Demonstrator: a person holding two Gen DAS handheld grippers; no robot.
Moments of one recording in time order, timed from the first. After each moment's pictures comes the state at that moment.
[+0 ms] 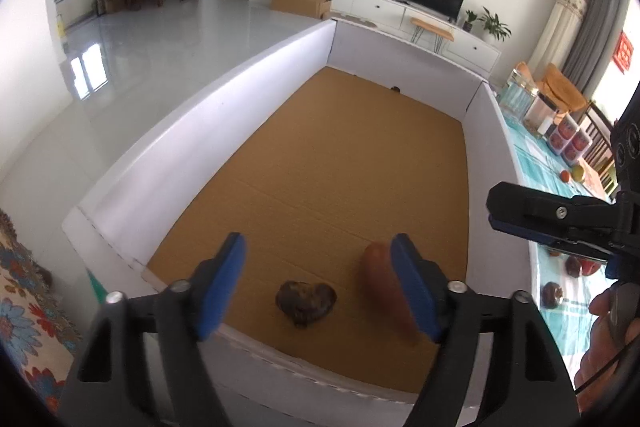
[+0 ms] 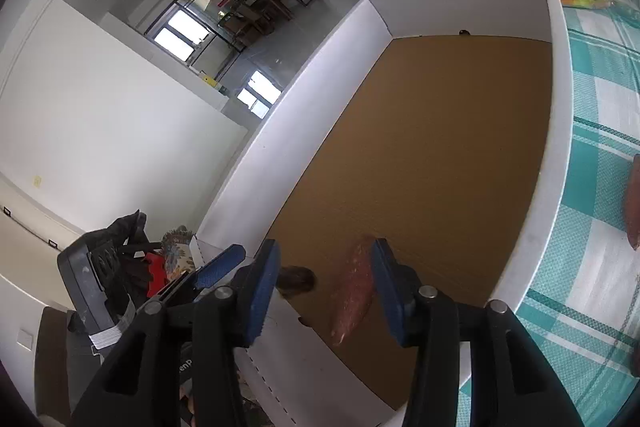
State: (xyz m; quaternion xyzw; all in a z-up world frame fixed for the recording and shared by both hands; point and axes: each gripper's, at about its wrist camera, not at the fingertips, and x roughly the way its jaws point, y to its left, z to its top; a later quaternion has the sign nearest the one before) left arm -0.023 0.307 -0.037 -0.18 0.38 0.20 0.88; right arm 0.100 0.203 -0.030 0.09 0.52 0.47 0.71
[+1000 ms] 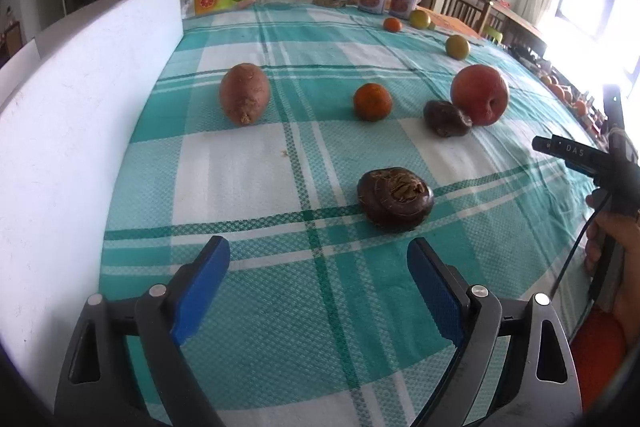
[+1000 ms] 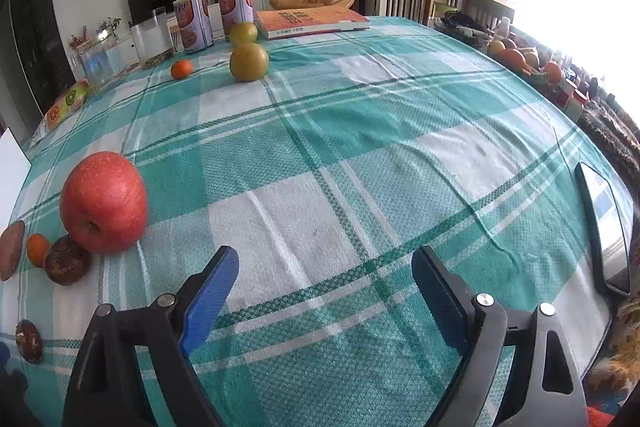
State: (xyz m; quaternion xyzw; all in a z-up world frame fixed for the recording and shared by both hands) left arm 0.063 0.064 -0.116 -0.03 0.43 -0.07 0.90; right arm 0.130 -0.270 -0.115 0.07 0.43 -0.13 0.89
